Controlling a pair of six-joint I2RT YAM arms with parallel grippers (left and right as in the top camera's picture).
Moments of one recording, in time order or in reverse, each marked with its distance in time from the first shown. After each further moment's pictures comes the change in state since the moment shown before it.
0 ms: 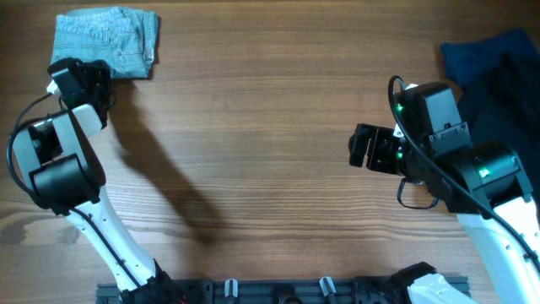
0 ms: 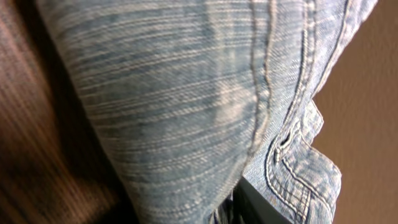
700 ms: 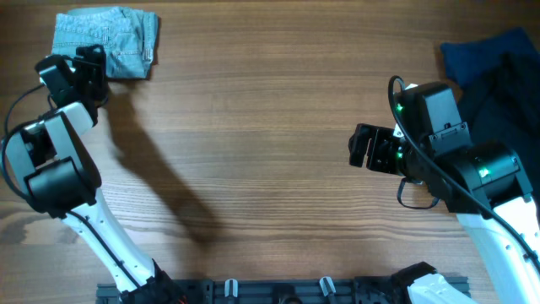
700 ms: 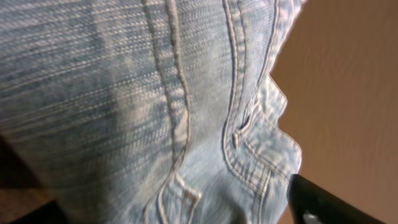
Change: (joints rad) left arm 0.037 -0.013 0.042 -0.038 0.163 0.078; right arm 0.000 0.000 0.000 0.000 0.000 0.000
